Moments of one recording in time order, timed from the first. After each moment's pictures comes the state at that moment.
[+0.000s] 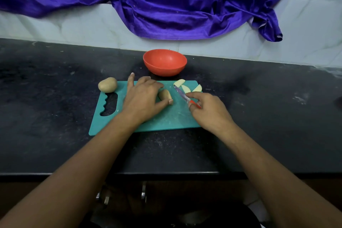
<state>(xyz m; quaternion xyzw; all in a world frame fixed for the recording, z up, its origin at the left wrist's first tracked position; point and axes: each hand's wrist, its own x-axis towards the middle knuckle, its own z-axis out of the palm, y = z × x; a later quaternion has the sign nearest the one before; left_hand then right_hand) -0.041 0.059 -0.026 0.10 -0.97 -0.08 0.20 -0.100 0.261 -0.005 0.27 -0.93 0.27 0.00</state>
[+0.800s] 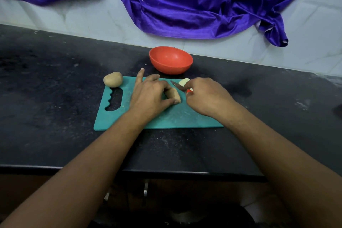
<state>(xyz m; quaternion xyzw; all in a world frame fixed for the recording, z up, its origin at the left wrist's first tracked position) -0.048 0.054 -0.038 0.10 -0.95 -0.12 0.26 -0.089 0.221 0.049 0.32 -0.95 0.08 0.01</state>
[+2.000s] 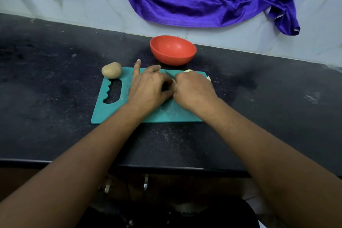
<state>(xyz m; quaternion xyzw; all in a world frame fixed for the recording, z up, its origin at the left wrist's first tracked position) -0.045 0.052 -0.039 0.09 -0.95 -0.12 0.26 -0.086 0.184 0.024 0.34 -0.94 0.01 0.05</state>
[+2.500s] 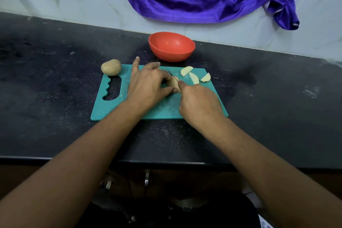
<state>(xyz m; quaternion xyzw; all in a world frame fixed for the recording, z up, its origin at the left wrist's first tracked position) -0.046 0.053 -0.038 0.10 -0.96 -0.13 0.25 -0.067 0.214 -0.002 0.34 -0.94 0.02 0.06</state>
